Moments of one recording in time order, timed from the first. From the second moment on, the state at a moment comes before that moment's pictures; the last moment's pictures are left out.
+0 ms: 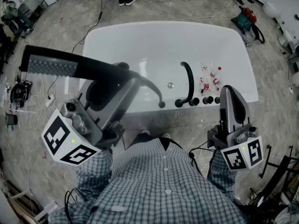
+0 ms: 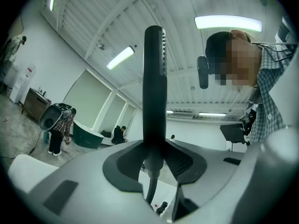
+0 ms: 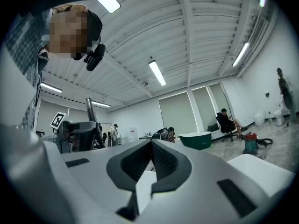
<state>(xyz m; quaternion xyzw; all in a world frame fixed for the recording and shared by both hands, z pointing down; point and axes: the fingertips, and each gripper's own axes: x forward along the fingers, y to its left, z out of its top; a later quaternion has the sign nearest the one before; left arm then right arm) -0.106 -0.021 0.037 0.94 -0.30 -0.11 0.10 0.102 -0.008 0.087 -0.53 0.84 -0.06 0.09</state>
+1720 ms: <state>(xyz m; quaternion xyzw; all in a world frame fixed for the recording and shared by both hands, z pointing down) -0.099 -0.014 0.068 0.95 -0.31 -0.05 0.08 0.087 -0.004 0.117 -0.54 0.83 -0.08 0.05</state>
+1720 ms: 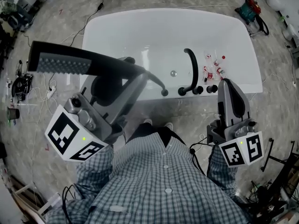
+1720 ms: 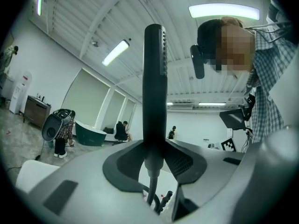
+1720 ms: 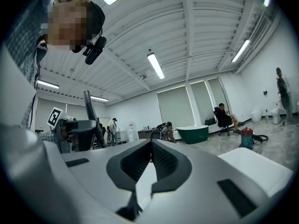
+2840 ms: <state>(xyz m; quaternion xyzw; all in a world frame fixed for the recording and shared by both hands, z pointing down) -0.081 -0.013 0.135 0.95 -0.29 -0.01 0.12 0.083 0.012 0.165 -0.54 0.83 -0.14 0.03</state>
